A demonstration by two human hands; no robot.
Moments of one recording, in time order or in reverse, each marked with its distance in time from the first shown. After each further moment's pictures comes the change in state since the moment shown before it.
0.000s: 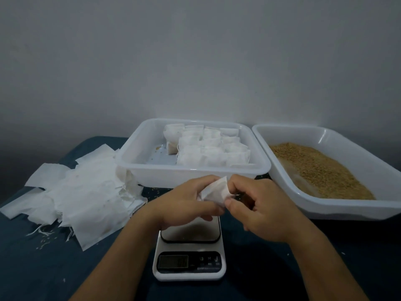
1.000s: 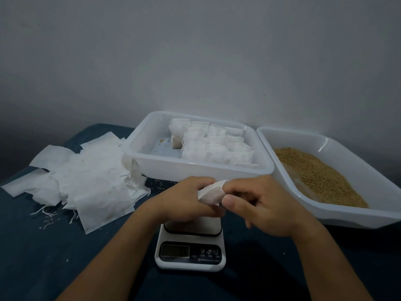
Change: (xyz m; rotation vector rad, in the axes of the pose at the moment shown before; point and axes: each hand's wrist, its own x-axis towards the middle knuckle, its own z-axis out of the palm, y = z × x) left_hand -0.004 -0.021 -0.006 0.206 0.102 0.029; right_hand 0.010 -0.013 -0.005 0.041 -0.104 -0.067
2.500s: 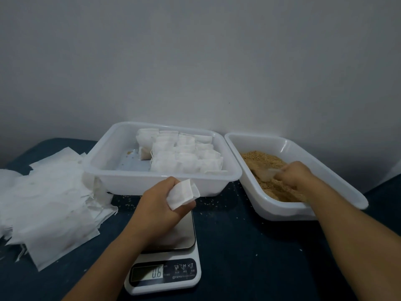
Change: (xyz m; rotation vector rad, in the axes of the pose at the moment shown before) left_hand 0.008 -0.016 0.020 0.198 0.478 0.079; right_hand -0.031 0.203 -0.137 -0.354 0.370 1.248
